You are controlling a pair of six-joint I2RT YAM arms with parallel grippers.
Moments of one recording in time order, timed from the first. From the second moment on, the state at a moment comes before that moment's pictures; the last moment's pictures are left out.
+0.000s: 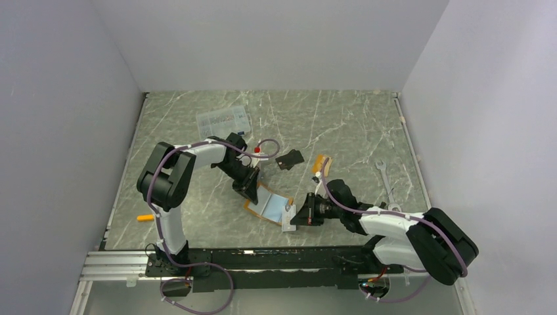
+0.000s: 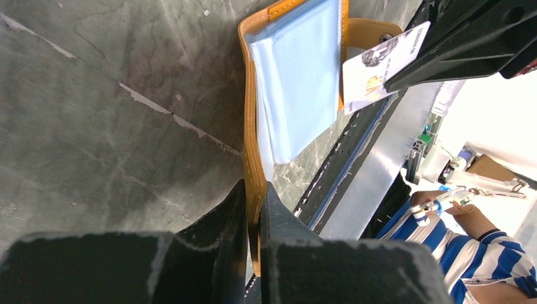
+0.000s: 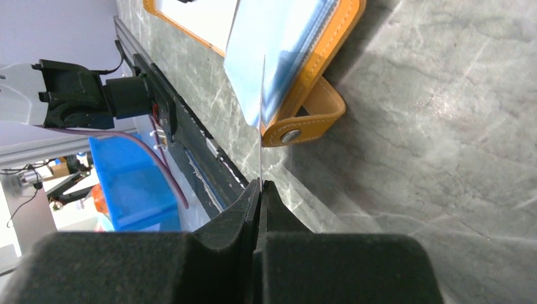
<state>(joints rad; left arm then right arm) -0.45 1.90 1.13 -0.76 0.84 0.14 0.67 1.19 0.22 0.33 -0.55 0.90</state>
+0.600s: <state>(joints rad) -0.45 1.90 1.15 -0.77 0.83 0.14 0.67 1.19 0.18 0.33 -0.55 0.91</state>
